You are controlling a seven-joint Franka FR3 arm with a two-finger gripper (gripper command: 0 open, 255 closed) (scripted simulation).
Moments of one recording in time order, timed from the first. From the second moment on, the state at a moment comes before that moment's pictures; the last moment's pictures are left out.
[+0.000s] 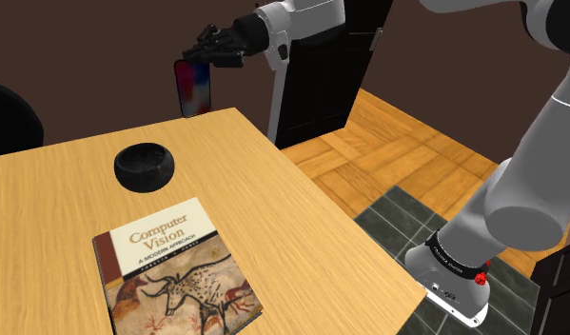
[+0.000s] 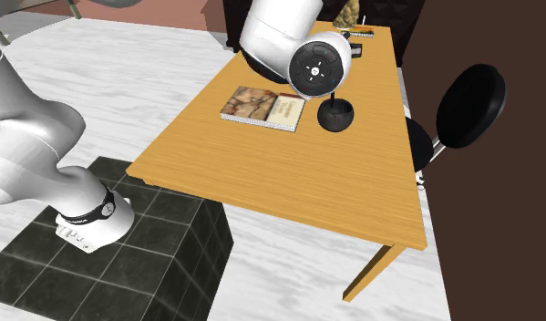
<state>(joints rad) 0.14 0.18 0.19 -1.84 1.43 2.06 1.02</state>
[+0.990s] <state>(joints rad) 0.31 0.48 0.24 -1.37 1.30 2.24 1.26</state>
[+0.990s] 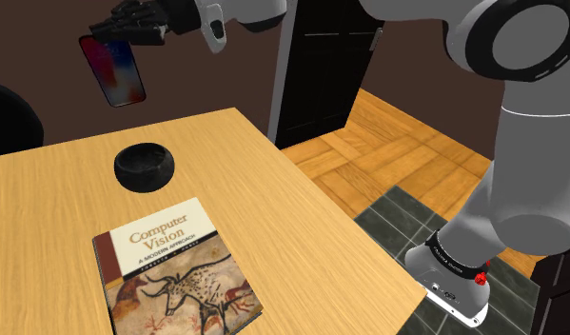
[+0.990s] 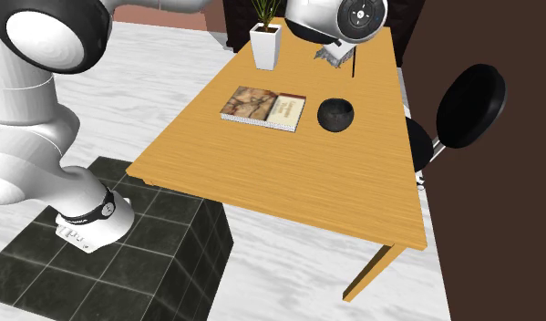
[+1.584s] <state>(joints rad) 0.30 0.51 0.25 -1.42 1.35 2.26 1.16</state>
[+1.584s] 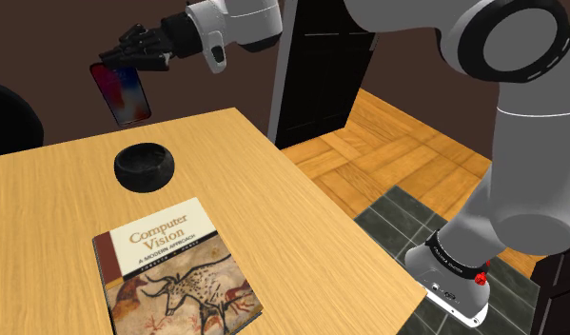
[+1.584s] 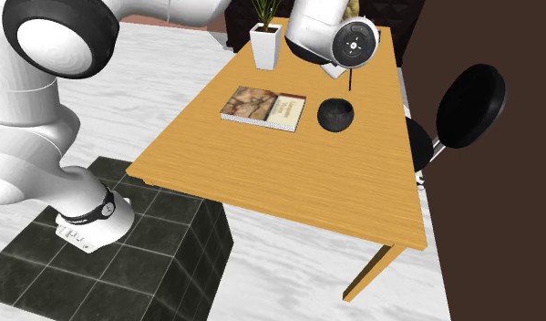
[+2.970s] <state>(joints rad) 0.29 0.58 0.27 -1.48 1.43 2.29 1.00</state>
